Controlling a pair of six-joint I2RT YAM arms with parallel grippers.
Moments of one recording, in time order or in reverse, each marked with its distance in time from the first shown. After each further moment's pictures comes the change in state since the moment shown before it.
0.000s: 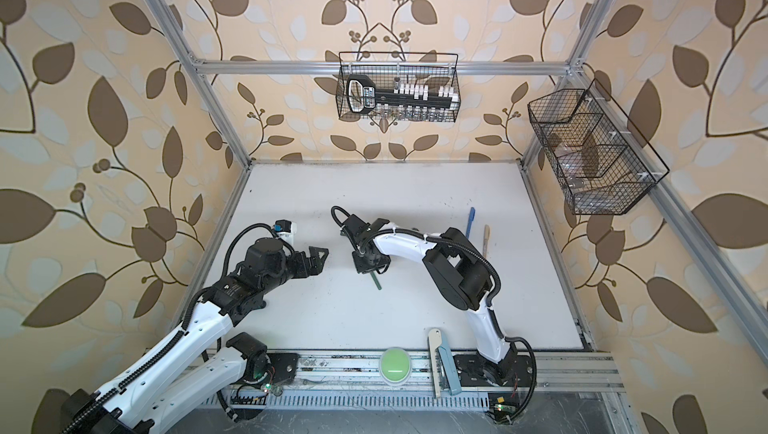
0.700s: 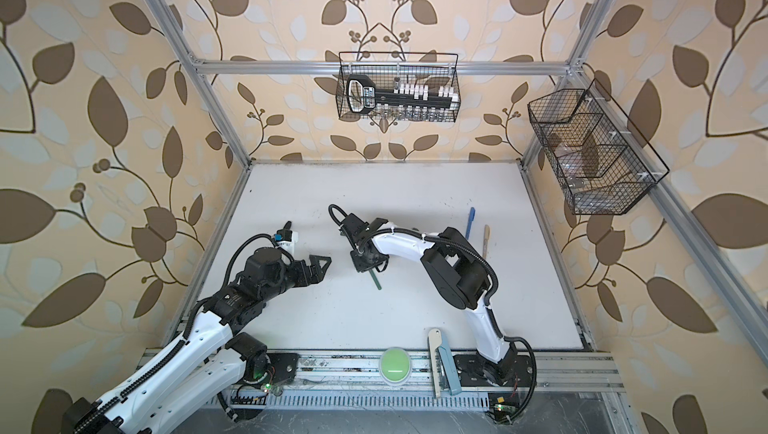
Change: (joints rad) left arm 0.000 -0.063 -0.103 0.048 0.085 -0.068; right arm -0.002 0.026 0.029 0.031 0.030 -0.089
